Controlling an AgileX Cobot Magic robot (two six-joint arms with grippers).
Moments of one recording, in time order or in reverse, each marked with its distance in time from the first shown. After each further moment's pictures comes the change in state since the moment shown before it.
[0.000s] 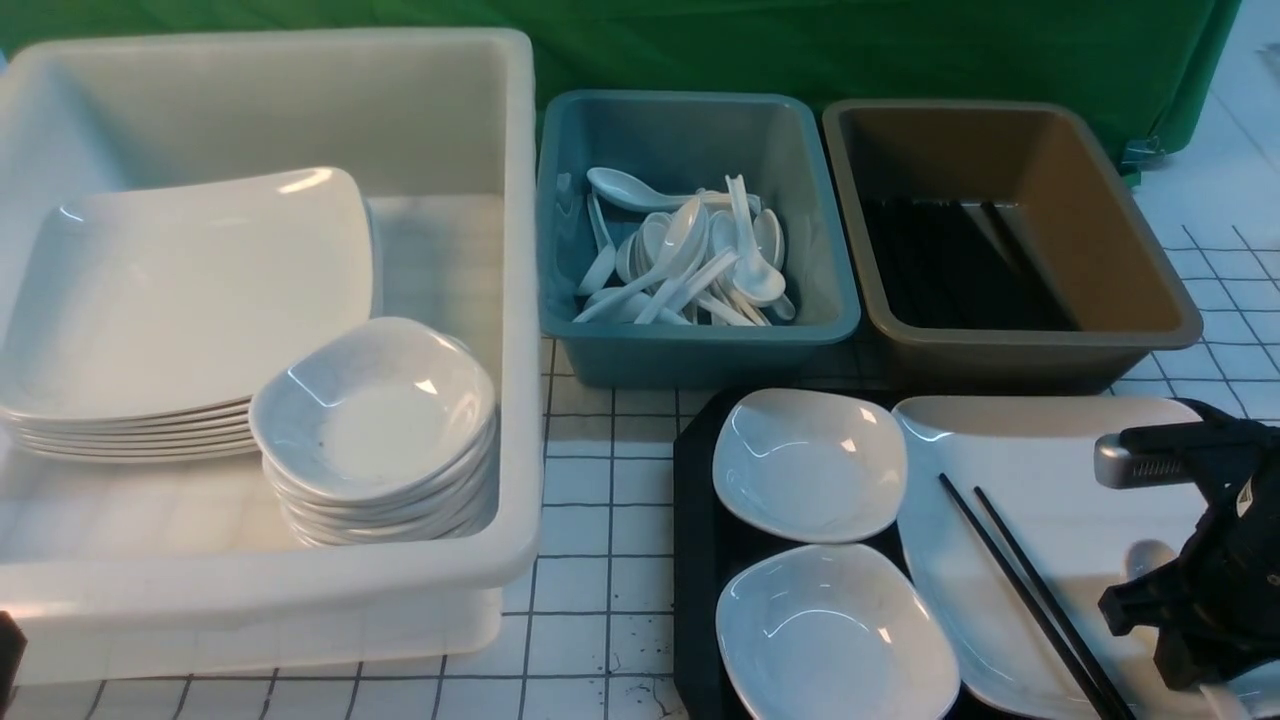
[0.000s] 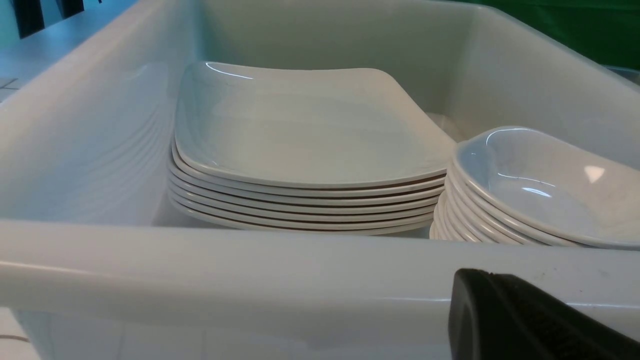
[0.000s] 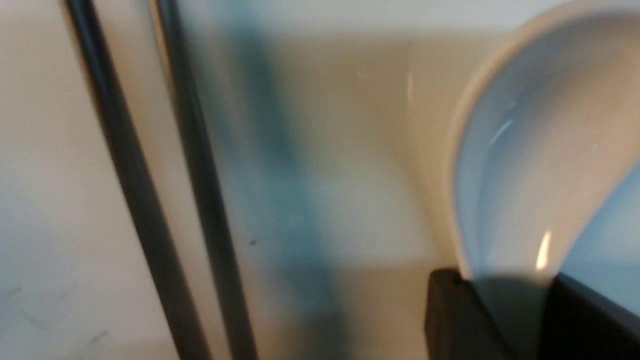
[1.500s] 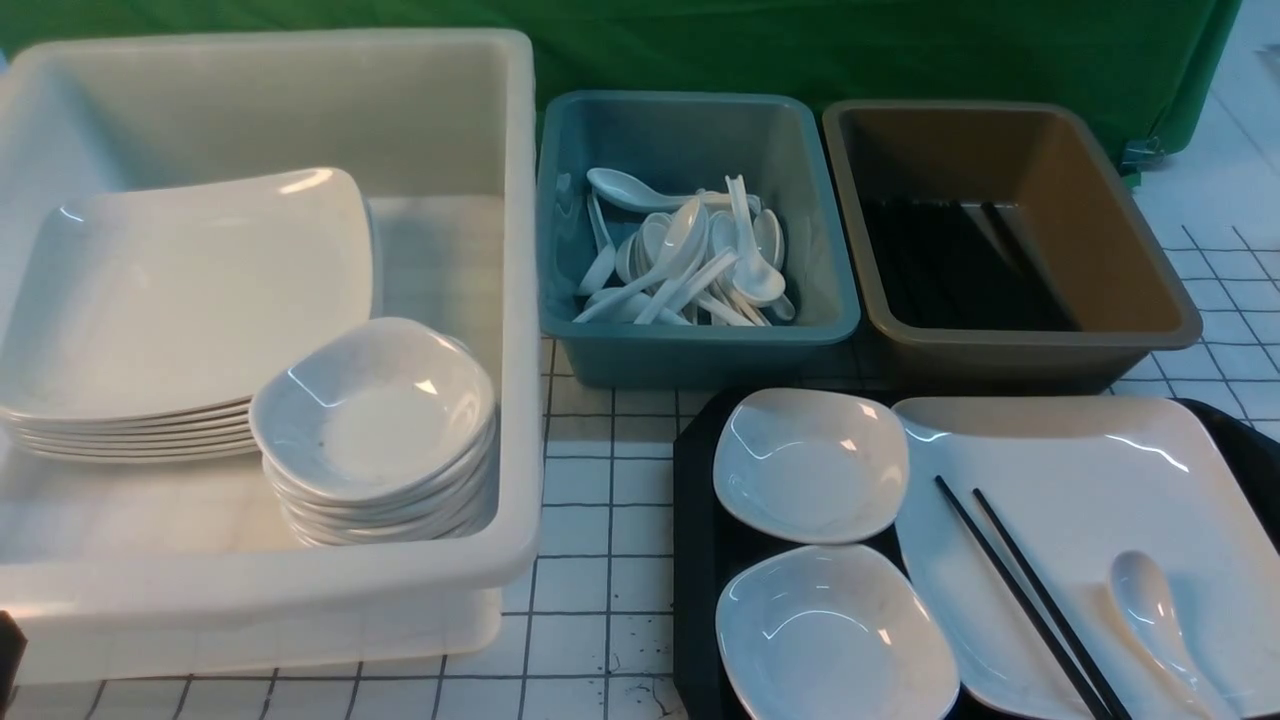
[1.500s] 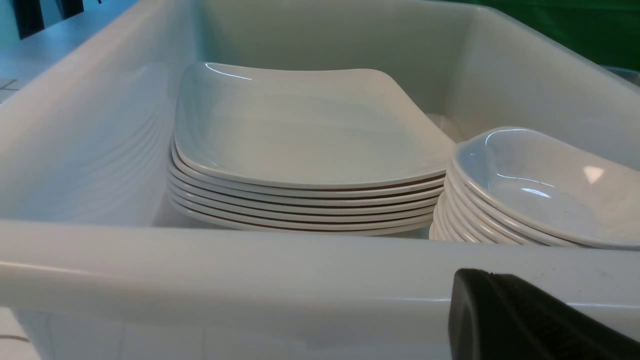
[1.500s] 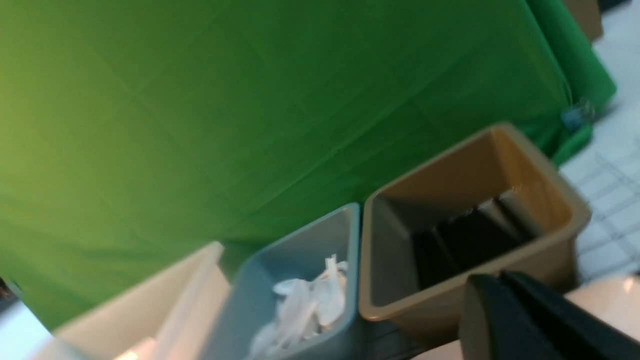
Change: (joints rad) right arm 0.000 -1.520 0.578 0.192 -0.648 0.328; left arm 0.000 0.000 0.000 0.000 0.000 0.000
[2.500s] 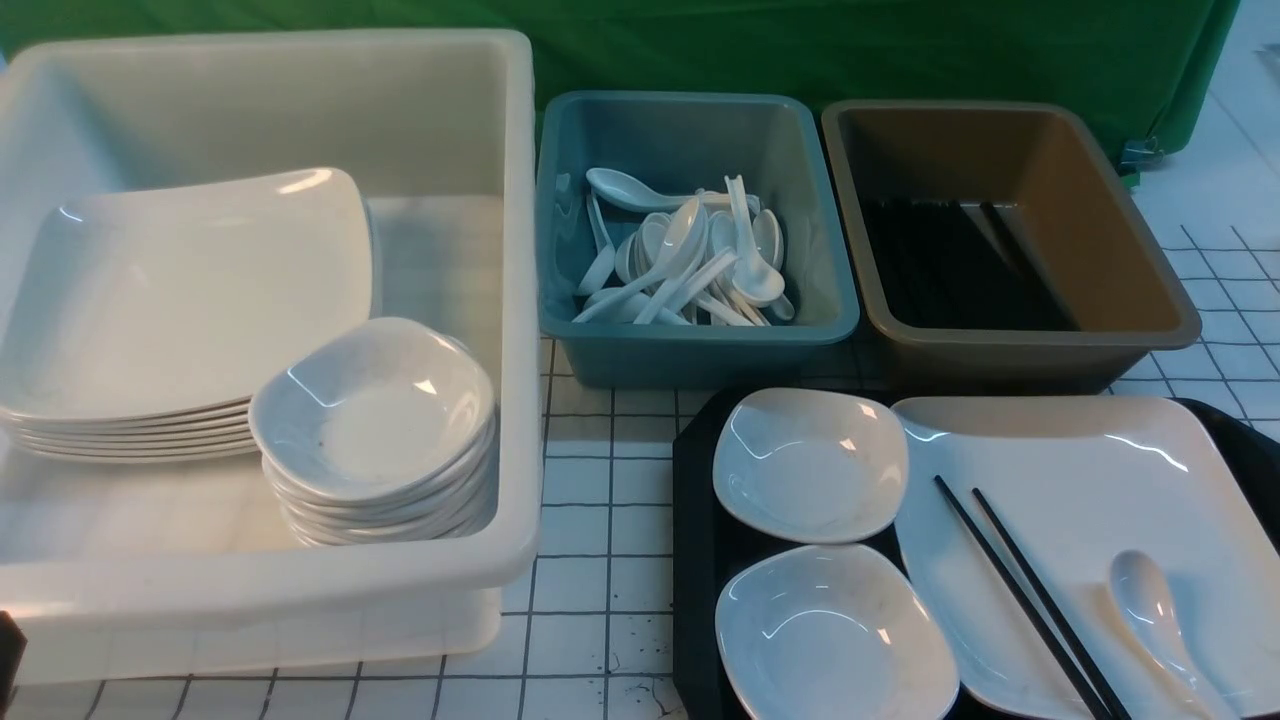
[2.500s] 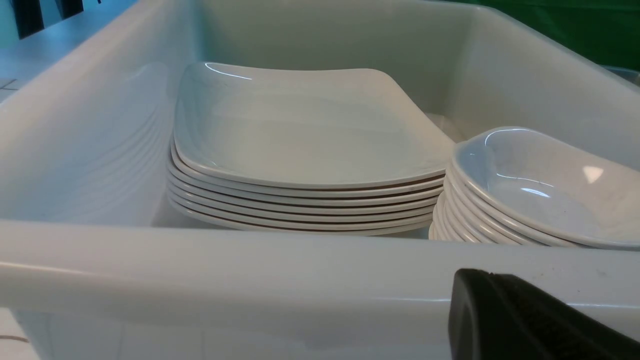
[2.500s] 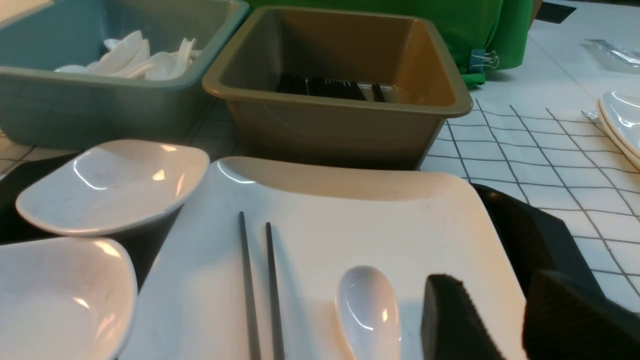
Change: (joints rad) right arm 0.000 -0.117 0.265 -0.248 0.074 -0.301; left arm 0.000 0.000 0.000 0.000 0.000 0.000
